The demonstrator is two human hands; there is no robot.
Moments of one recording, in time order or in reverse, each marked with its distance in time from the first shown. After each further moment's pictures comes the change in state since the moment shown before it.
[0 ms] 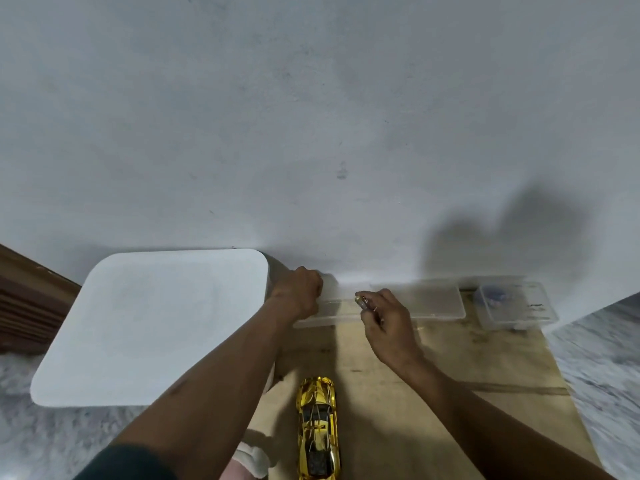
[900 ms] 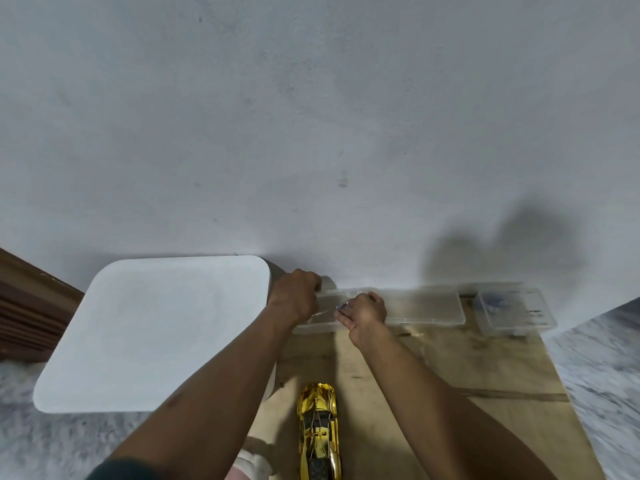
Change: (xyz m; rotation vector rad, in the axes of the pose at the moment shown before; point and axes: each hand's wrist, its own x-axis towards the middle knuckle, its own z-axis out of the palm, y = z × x) left_hand 0.000 -0.004 0.001 -0.054 0.142 -0.024; right_hand 0.055 -0.025 0.055 0.961 0.306 1.068
